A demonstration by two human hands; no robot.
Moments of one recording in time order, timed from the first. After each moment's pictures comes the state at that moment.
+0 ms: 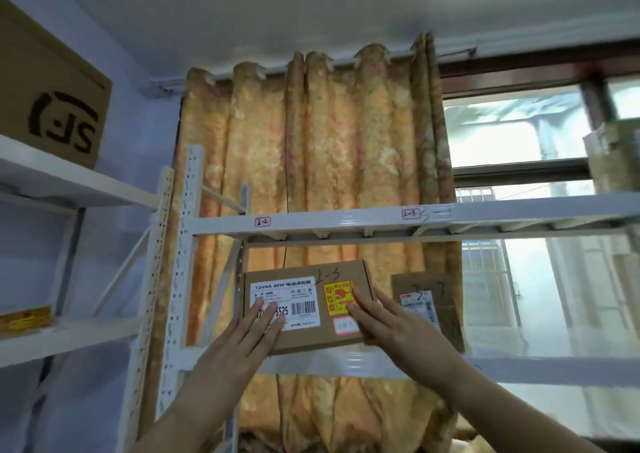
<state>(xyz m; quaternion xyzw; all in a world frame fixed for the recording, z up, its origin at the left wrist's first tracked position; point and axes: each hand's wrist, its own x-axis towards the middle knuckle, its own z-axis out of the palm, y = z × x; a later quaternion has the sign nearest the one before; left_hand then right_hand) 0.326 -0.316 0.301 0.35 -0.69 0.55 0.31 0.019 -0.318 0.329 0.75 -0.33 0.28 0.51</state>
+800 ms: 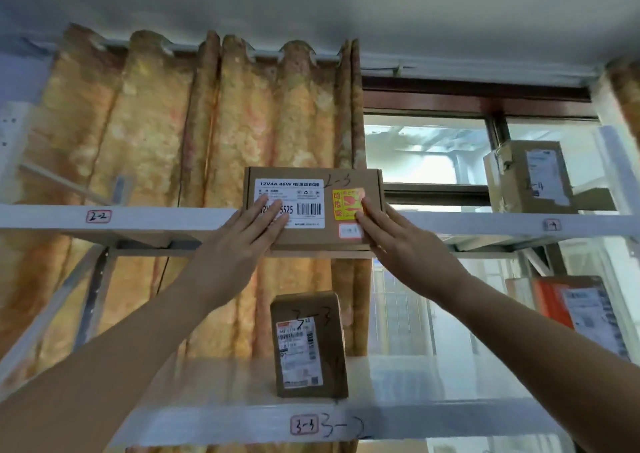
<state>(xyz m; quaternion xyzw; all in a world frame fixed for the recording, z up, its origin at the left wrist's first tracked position) 0.076 -0.436 0.457 0.24 -0.68 0.58 0.38 -0.217 -0.368 0.464 0.62 -0.40 0.26 0.63</state>
